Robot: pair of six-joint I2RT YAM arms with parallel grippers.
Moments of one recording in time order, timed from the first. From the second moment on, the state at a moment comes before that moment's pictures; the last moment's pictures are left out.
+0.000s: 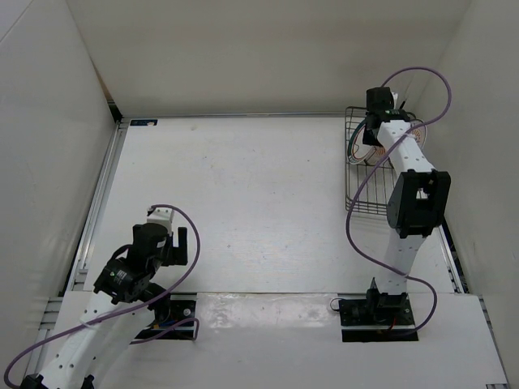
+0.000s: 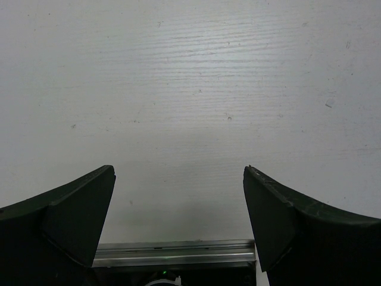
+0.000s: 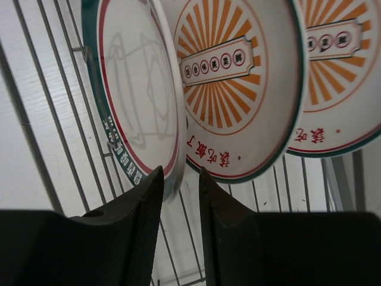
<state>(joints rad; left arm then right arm) -0.47 0.41 0.56 -0.93 -0.32 -0.25 0.06 1.96 1.81 -0.74 0.38 0.18</state>
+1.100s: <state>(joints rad) -0.47 0.46 0.56 -0.94 -0.33 -0.25 0.08 1.60 1.85 -0.75 0.35 0.20</state>
